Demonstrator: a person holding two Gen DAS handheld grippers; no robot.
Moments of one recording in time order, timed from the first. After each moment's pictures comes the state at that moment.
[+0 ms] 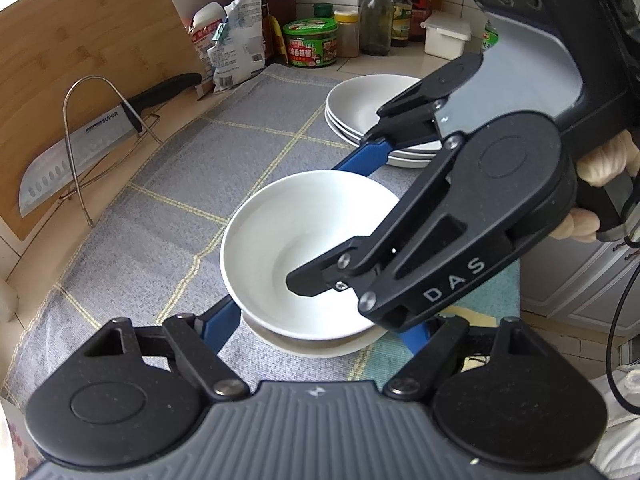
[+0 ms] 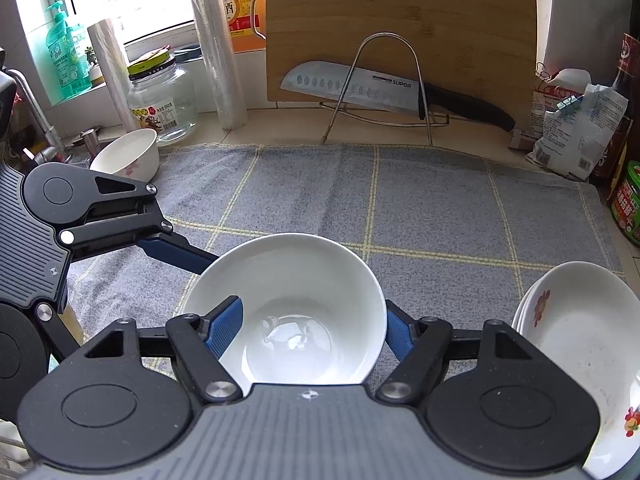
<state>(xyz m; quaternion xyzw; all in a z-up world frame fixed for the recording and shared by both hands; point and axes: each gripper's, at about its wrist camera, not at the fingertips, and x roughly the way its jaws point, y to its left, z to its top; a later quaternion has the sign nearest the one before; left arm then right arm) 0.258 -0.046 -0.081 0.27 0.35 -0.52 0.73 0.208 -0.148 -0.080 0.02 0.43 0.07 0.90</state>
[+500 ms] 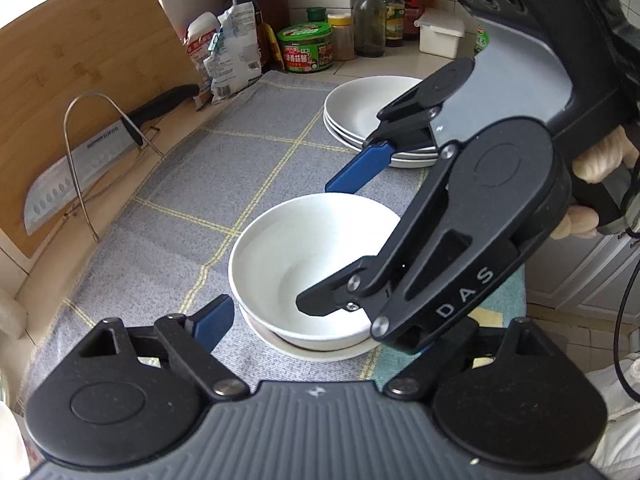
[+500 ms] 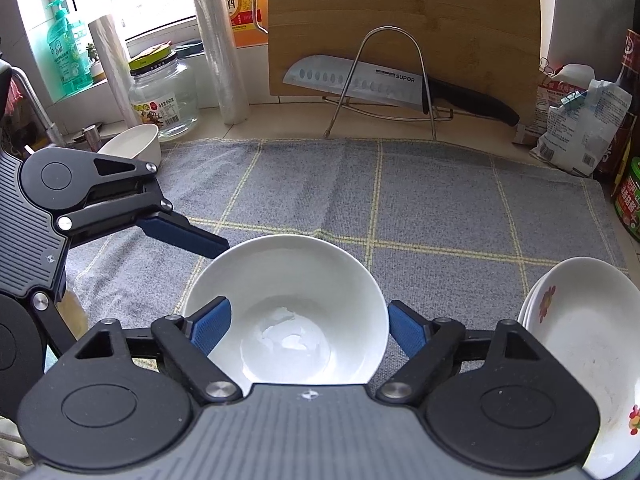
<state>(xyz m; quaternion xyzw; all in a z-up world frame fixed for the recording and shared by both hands) 0.252 -0.045 -0.076 0.30 0.32 -0.52 0.73 0.208 -0.148 -0.082 0.02 0.44 0.07 0.90</state>
